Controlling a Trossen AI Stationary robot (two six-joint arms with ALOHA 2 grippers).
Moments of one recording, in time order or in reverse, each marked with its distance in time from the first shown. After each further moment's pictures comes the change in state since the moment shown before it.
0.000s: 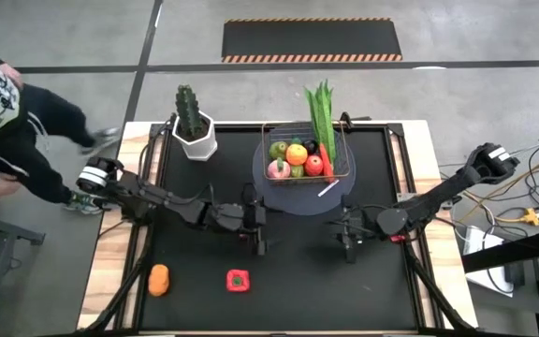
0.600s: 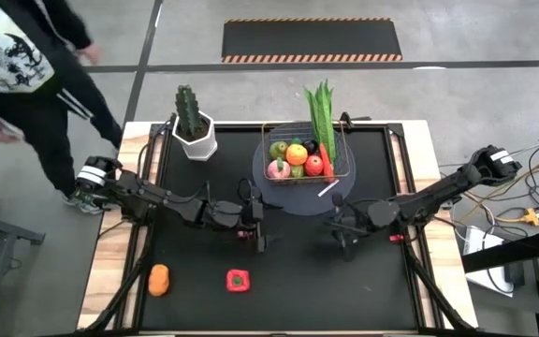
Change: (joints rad) left arm 0.009 -0.015 -0.035 0.082 -0.011 -0.027; right arm -0.117 0.008 0.076 -0.095 -0.243 -0.113
